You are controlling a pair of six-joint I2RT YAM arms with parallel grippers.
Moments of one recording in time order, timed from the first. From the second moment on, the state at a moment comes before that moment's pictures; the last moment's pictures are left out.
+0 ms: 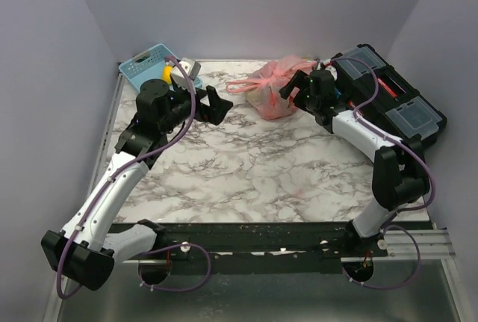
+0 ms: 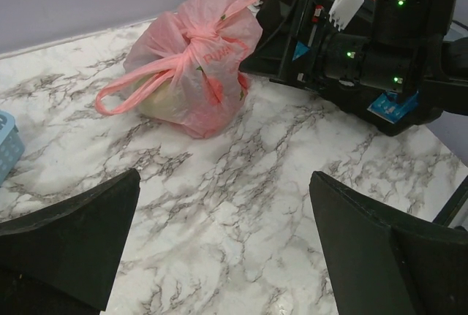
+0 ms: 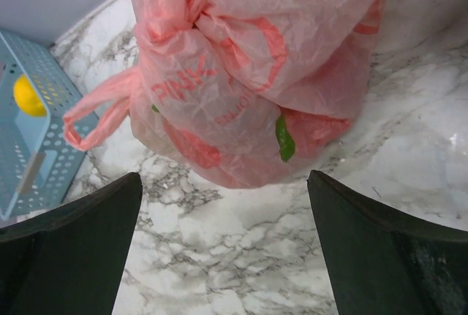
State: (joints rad) left arm -0.42 1.08 1.14 -0.20 0.30 -0.22; right arm 0.33 1.65 1.16 -0.01 0.10 0.69
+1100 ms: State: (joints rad) left arm -0.36 1.18 1.15 -0.14 0.51 -0.38; right arm 0.33 2.00 1.36 0.18 0.01 0.80
